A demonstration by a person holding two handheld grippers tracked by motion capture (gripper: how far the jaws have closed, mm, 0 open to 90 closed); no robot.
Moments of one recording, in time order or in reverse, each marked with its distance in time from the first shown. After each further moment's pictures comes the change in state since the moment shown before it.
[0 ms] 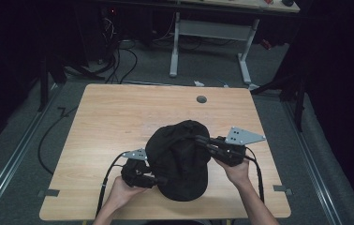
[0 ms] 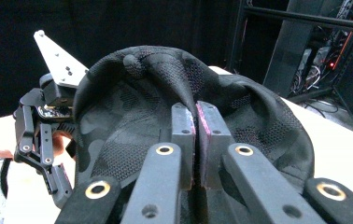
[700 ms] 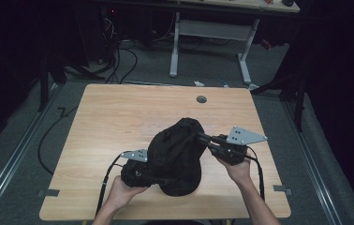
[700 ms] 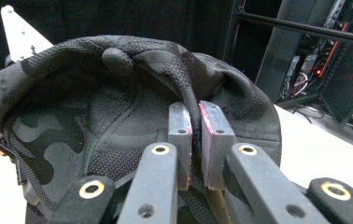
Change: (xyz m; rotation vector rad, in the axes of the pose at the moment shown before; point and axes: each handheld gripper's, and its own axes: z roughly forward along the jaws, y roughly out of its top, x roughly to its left) left arm -0.021 0.002 -0.008 0.048 -0.110 0.030; right arm -0.004 -0.001 -0.002 -0.010 -0.034 -0.041
